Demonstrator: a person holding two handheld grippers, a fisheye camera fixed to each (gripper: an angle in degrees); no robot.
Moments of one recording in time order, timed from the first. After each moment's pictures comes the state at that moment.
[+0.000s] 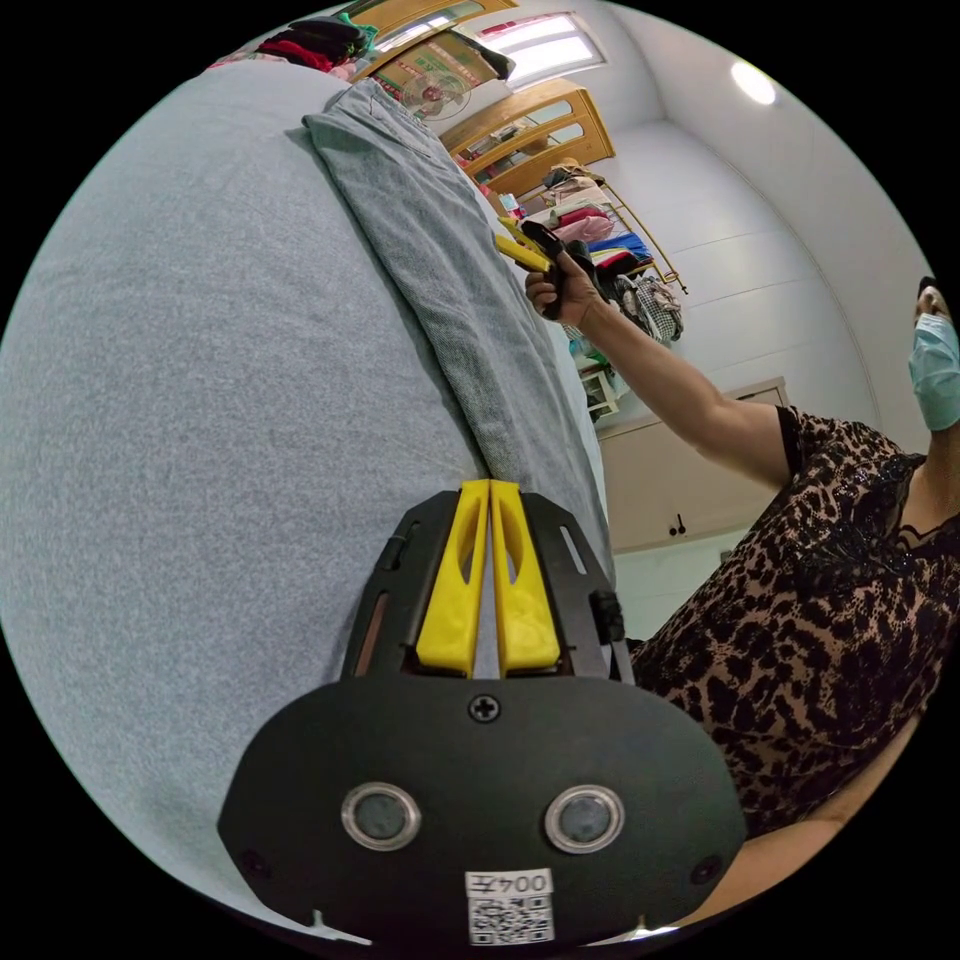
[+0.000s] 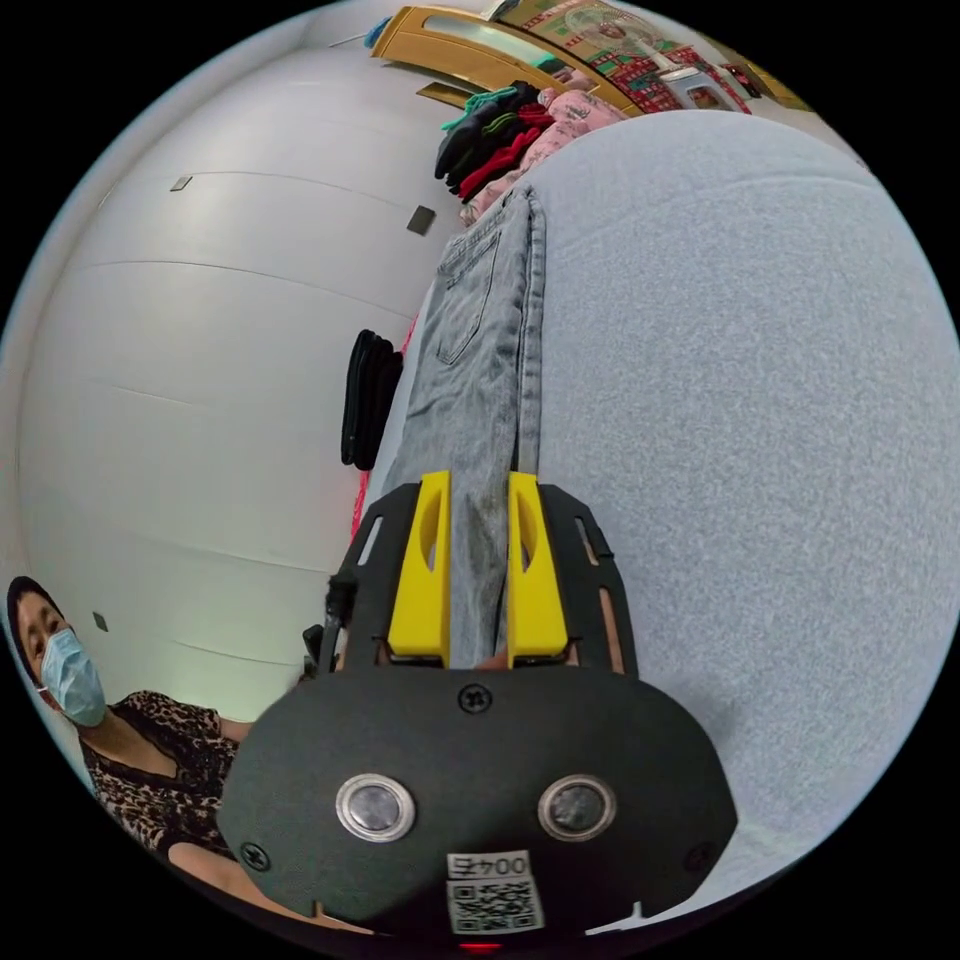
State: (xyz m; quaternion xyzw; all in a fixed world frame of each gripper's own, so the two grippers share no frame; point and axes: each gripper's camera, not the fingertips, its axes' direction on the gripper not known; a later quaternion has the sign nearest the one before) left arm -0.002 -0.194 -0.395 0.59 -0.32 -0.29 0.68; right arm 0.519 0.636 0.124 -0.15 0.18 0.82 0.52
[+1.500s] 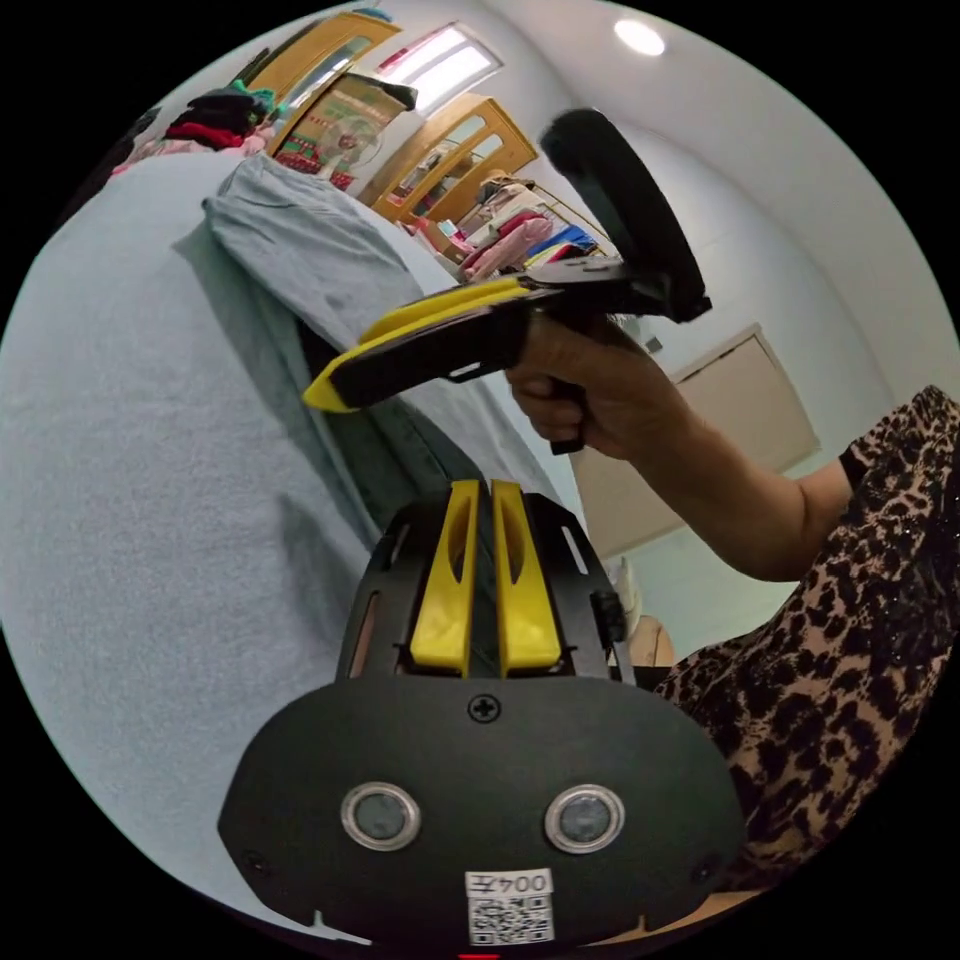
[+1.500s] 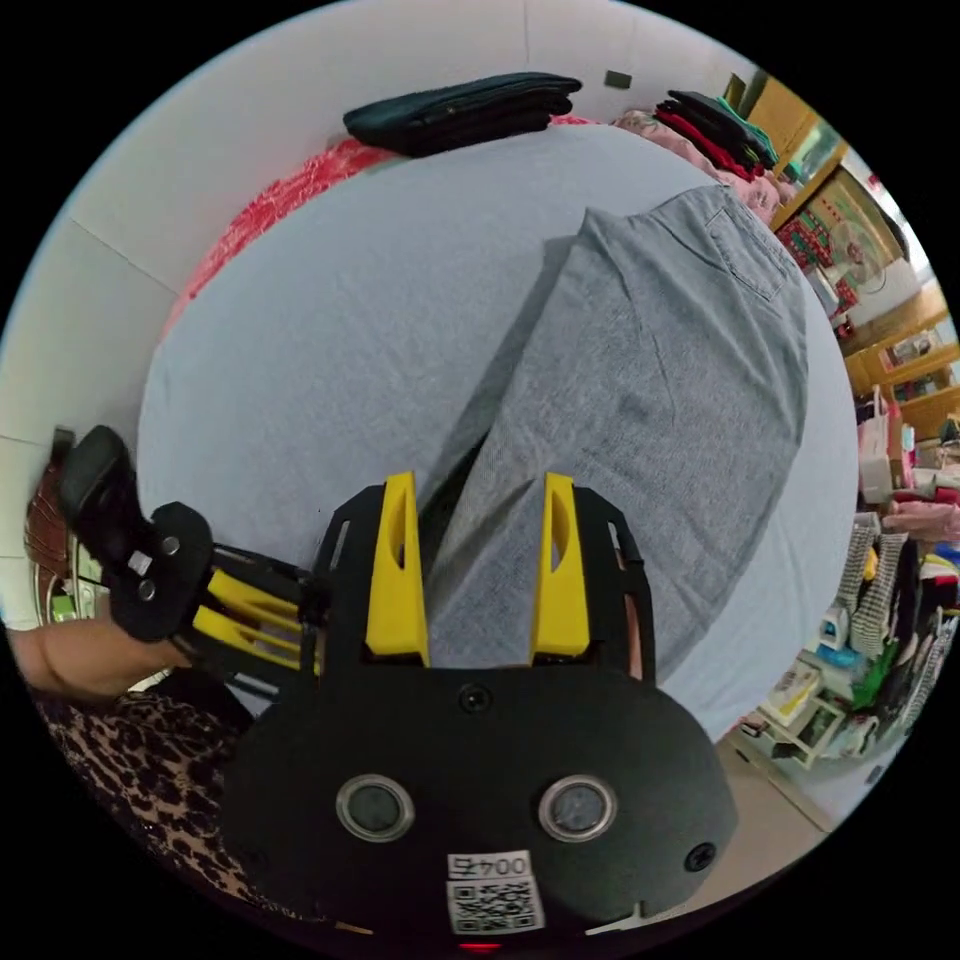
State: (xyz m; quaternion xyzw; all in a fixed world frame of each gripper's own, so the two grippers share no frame) left arm 0.049 -0.352 -0.354 0.57 -0.41 -0.21 0.67; right arm 0.384 0.466 0.585 -0.62 0.16 0.55 0.54
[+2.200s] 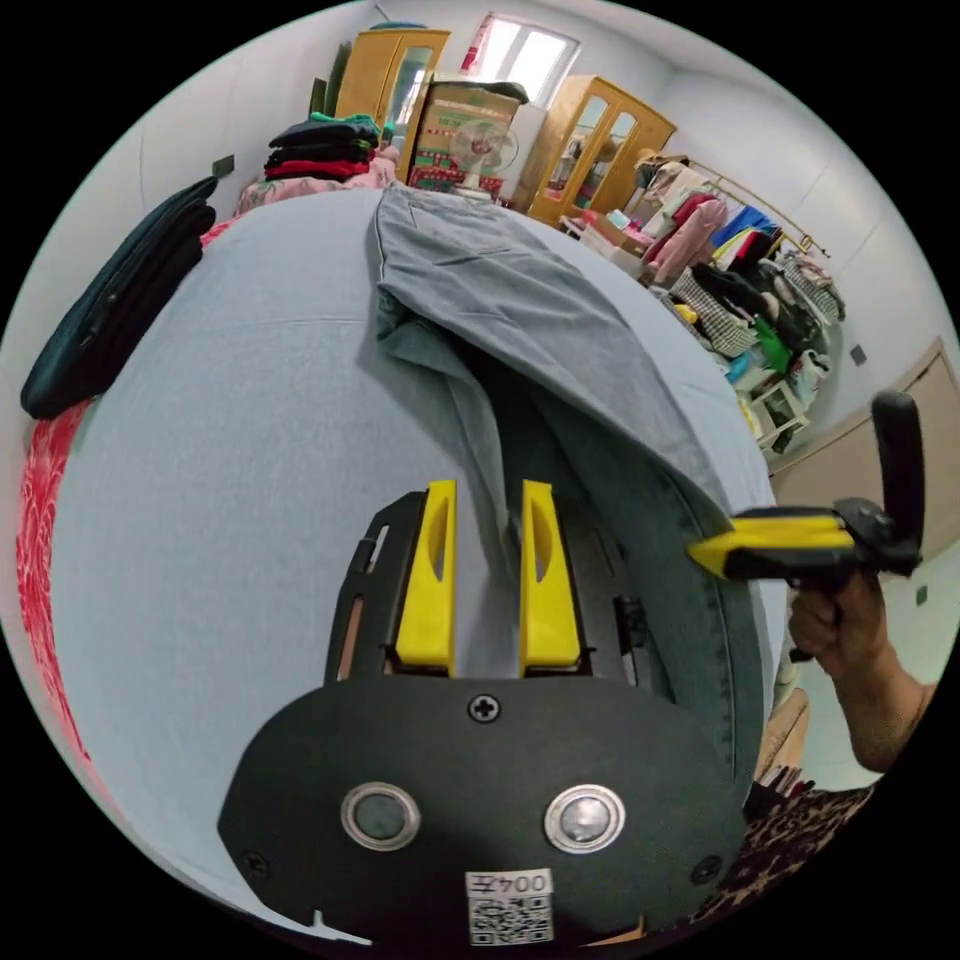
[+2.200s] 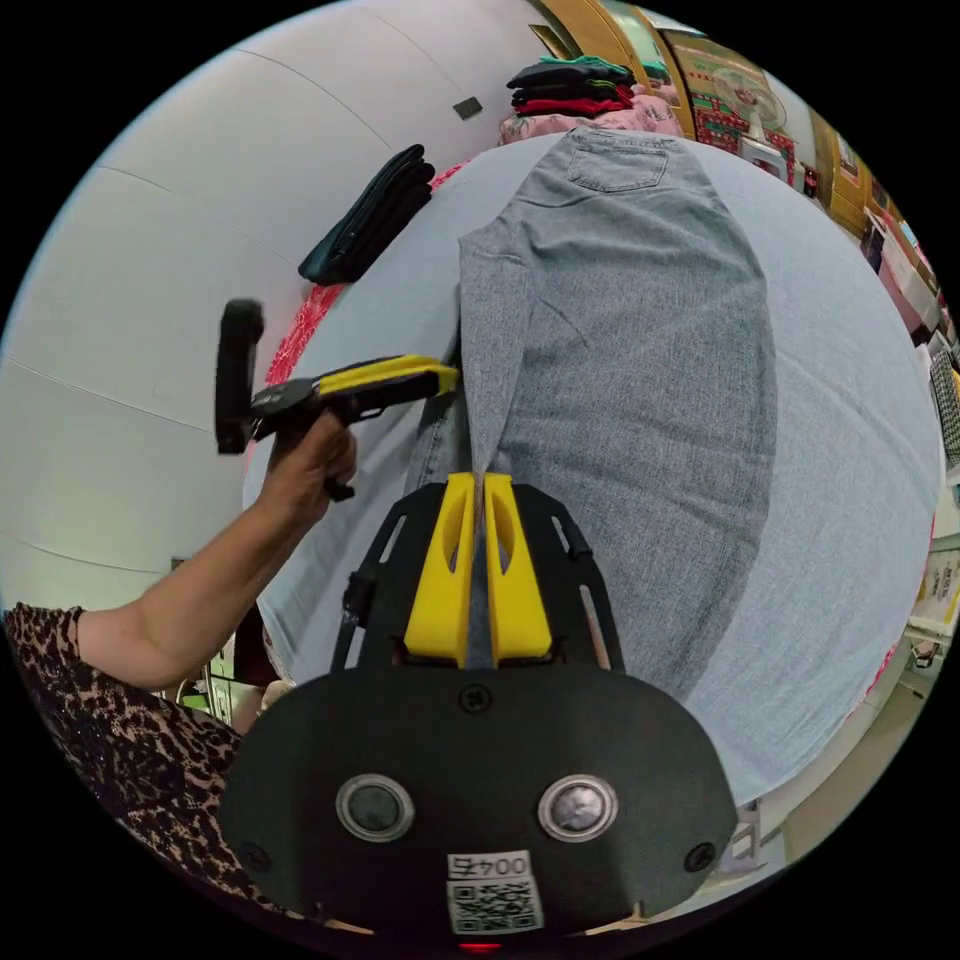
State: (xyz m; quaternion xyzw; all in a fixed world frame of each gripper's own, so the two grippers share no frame) left arm 0.046 -0.411 -0.518 0.49 -0.56 -0.42 0.52; right arm 0.326 0.485 0.482 -0.40 0.20 0.73 0.52
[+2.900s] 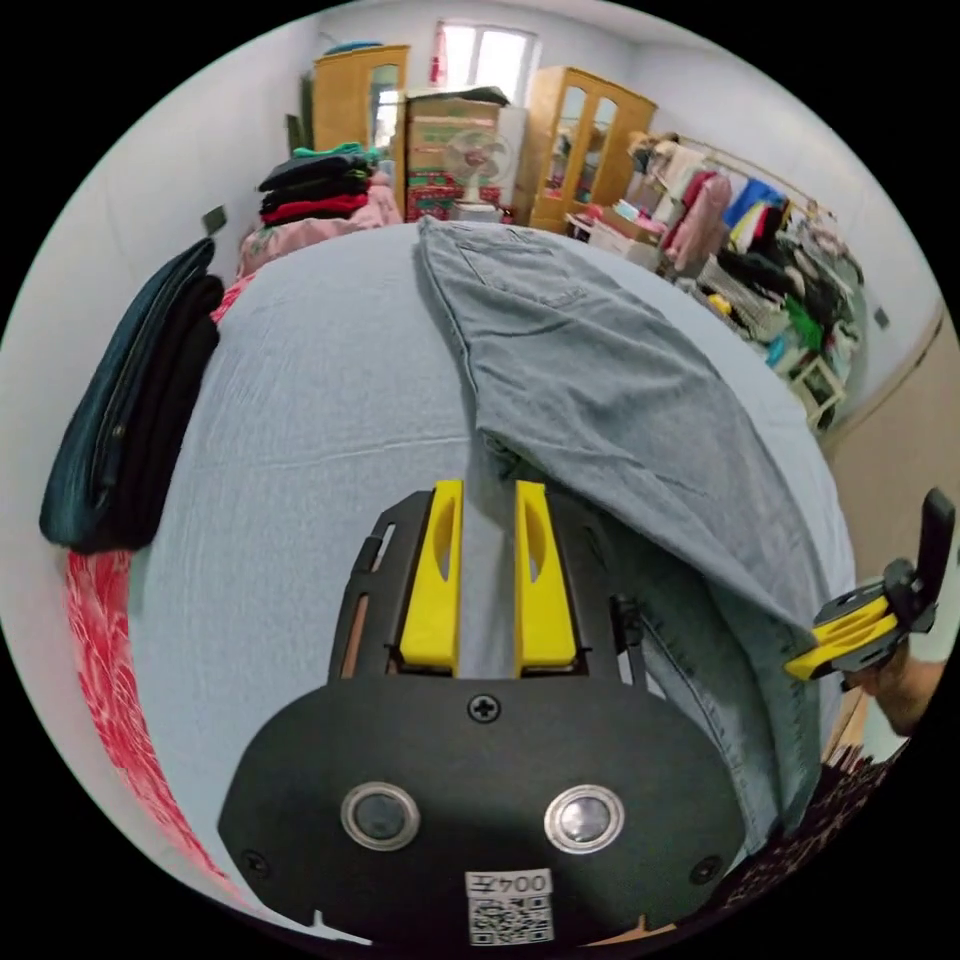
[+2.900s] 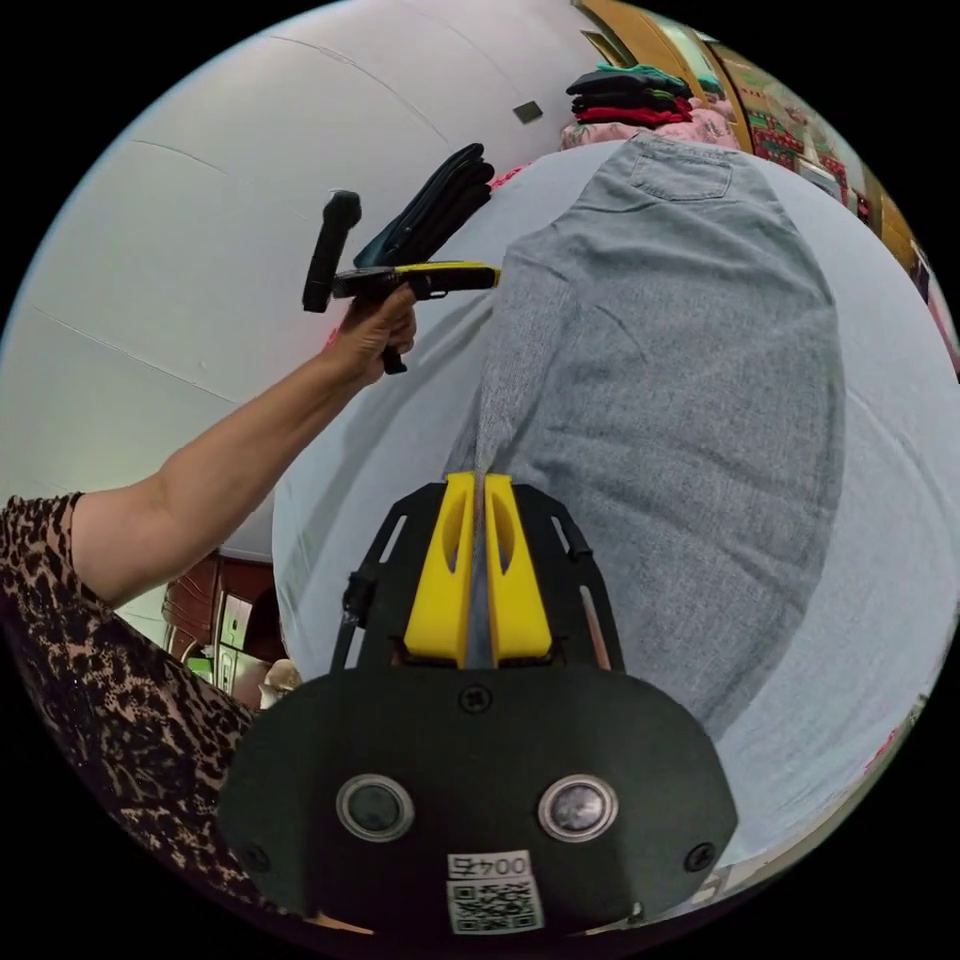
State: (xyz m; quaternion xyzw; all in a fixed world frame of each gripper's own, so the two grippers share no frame) left arm 0.085 -0.396 -0.650 0.42 -0.63 -0.41 0.51; right arm 0.314 0.504 0.449 -0.36 0.16 0.72 0.58
